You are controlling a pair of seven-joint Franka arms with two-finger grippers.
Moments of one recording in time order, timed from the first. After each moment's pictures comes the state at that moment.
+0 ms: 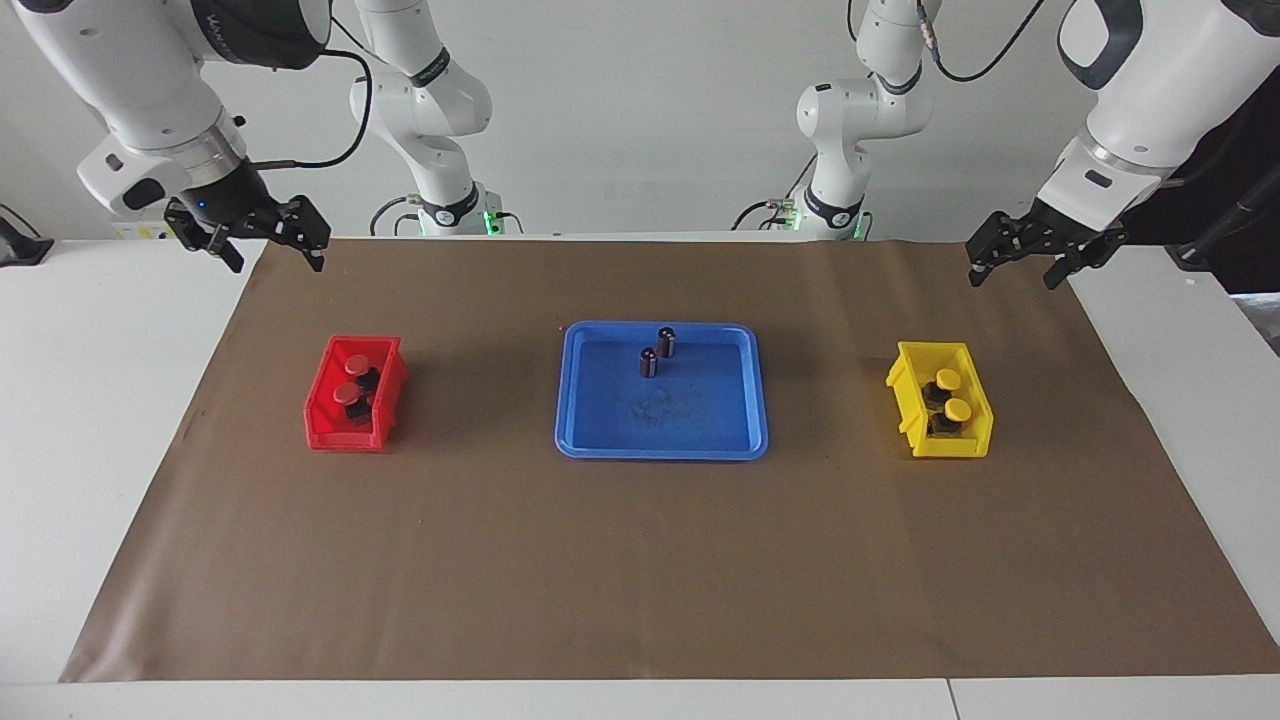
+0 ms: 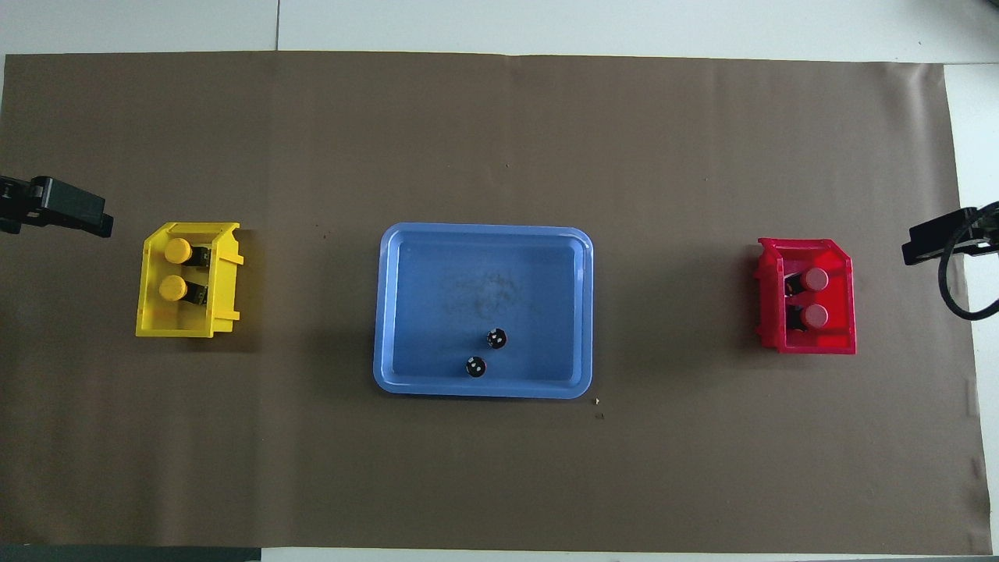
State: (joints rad) left arm -0.02 0.05 -0.07 -1.49 -0.01 1.49 0.05; right arm -0.04 -0.01 -0.03 -1.57 -0.03 1.47 -0.09
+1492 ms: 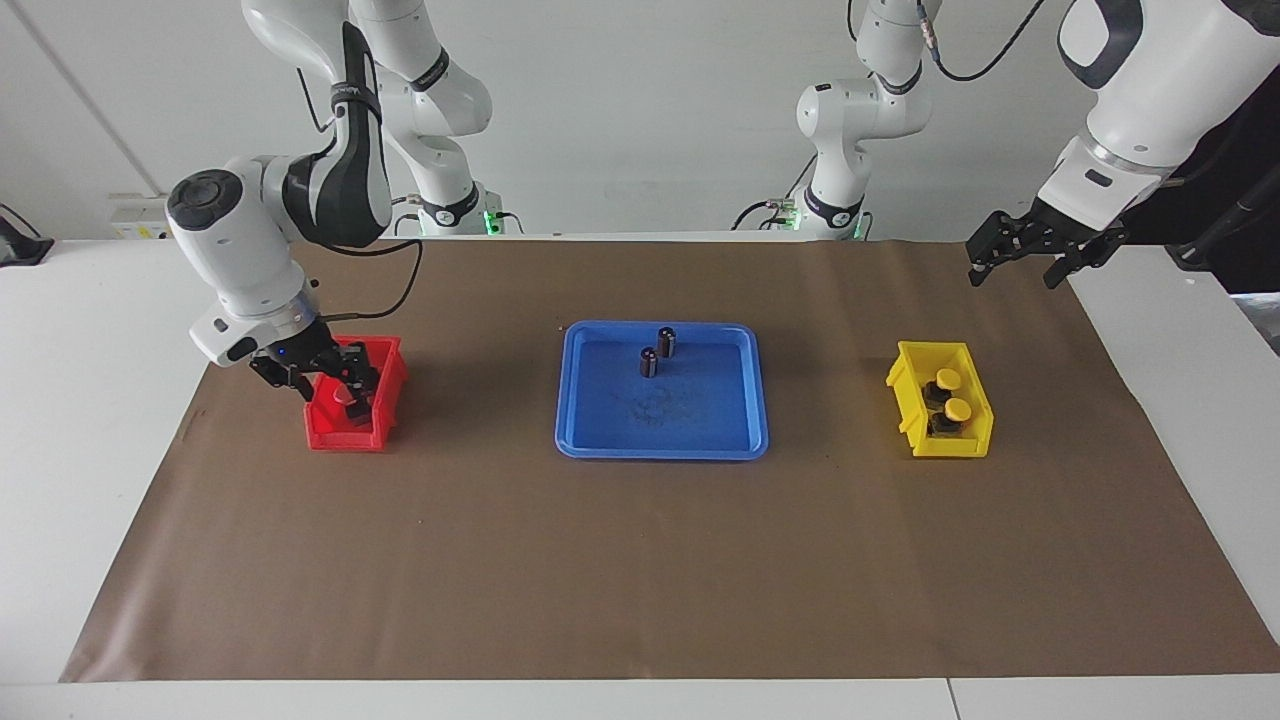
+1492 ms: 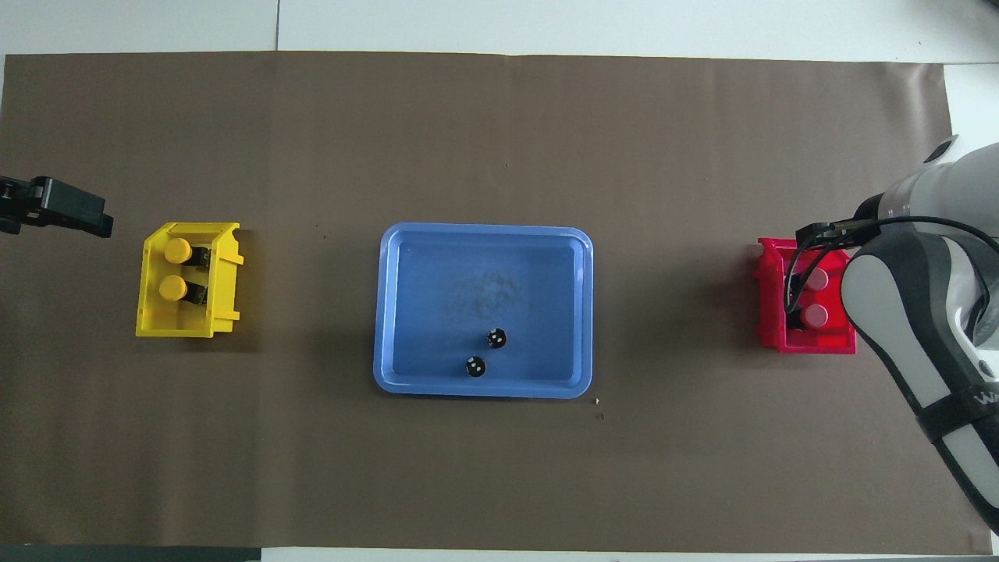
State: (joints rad) left arm -0.02 0.05 -0.07 -1.49 -0.01 1.48 0.05; right arm -0.05 0.08 -0.03 -2.06 -0.02 2.18 -0.12
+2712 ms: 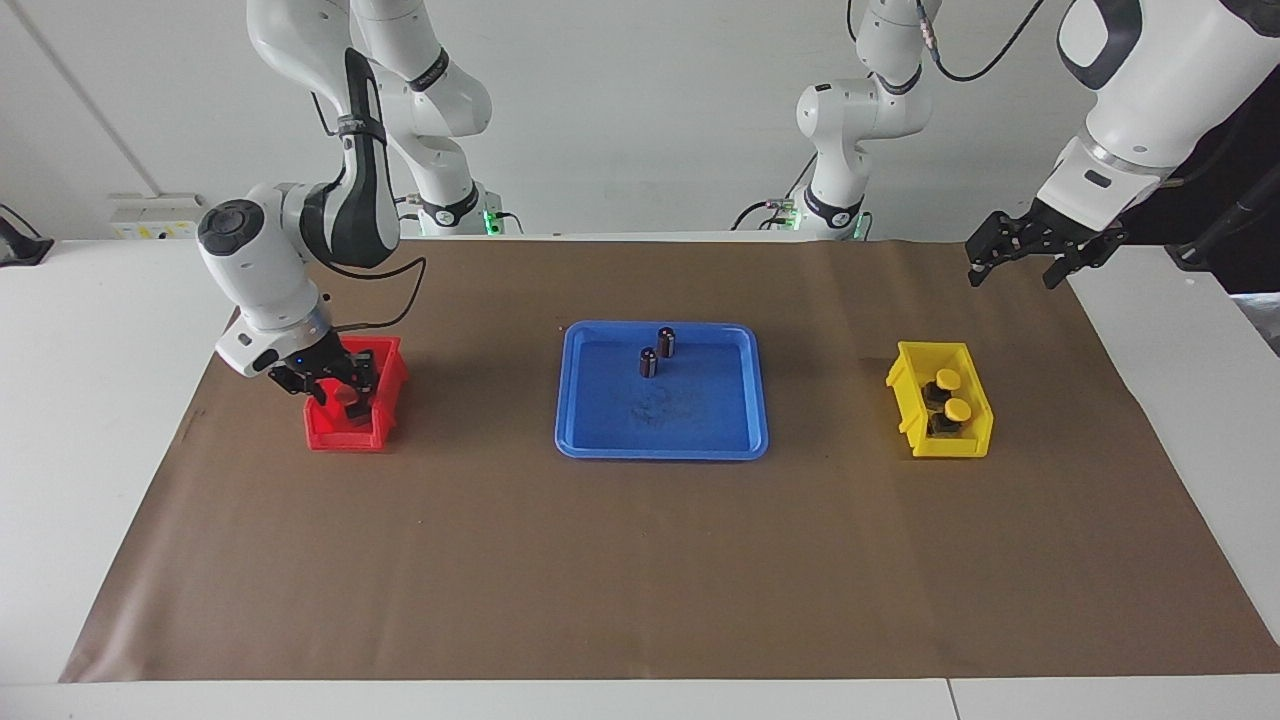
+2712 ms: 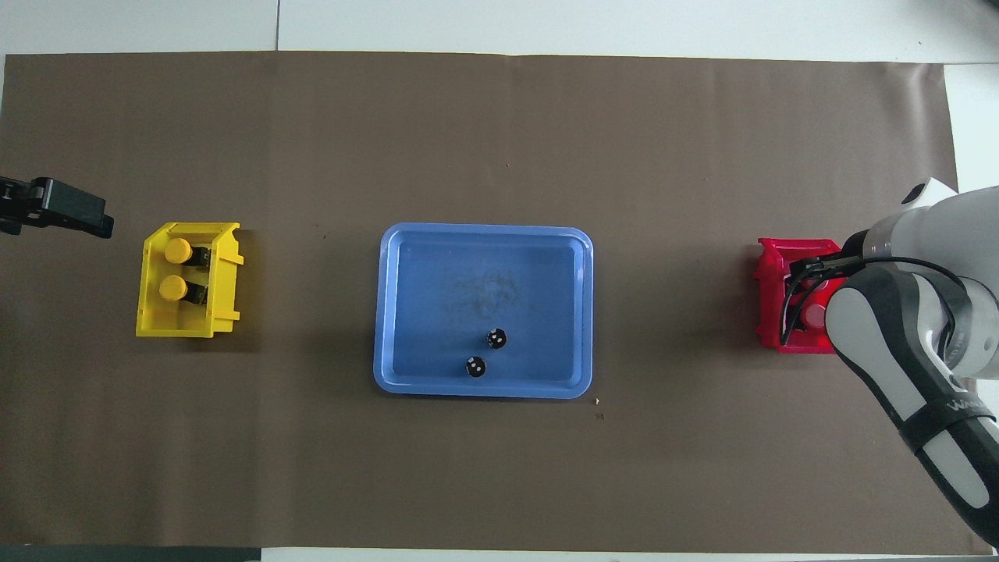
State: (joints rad) left arm -0.02 0.05 -0.07 -1.49 -0.01 1.48 0.05; right arm -0.09 0.07 -0.03 -2.18 -0.02 2.27 -0.20
